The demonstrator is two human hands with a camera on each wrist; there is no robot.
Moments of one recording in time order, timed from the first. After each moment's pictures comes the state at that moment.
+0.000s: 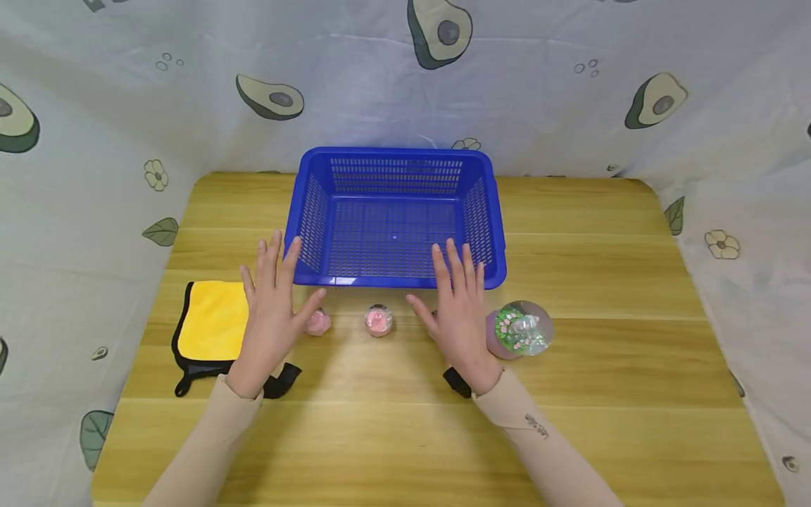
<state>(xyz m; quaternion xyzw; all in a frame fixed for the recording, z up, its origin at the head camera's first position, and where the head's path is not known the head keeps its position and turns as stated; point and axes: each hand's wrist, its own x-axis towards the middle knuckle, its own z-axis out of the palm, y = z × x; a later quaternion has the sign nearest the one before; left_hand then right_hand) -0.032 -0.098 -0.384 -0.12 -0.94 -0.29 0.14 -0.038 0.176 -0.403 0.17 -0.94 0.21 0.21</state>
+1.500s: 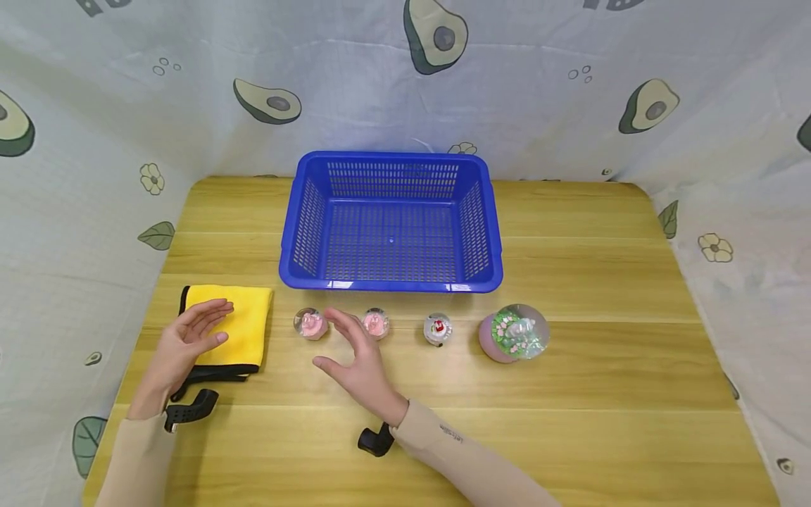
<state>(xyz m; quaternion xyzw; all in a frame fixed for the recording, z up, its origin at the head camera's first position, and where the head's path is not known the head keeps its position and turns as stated) -0.003 -0.246 -0.445 -0.09 -0.67 -0.74 -0.06 0.009 0.059 -0.447 0.22 -0.66 0.72 0.00</state>
